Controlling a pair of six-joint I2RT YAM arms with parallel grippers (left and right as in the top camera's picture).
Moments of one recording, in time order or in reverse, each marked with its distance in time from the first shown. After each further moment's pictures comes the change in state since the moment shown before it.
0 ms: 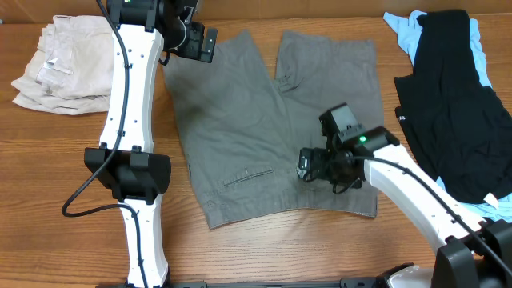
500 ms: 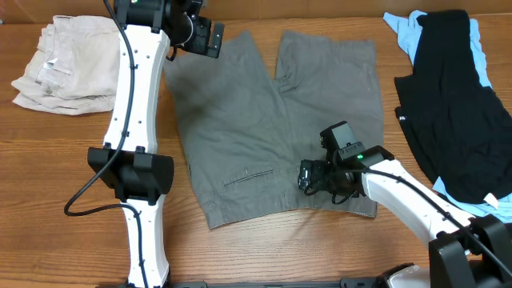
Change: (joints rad) left arm -0.027 0.000 0.000 0.068 0.006 0.000; right arm -0.002 -0.003 -0.193 0.228 0.005 -0.009
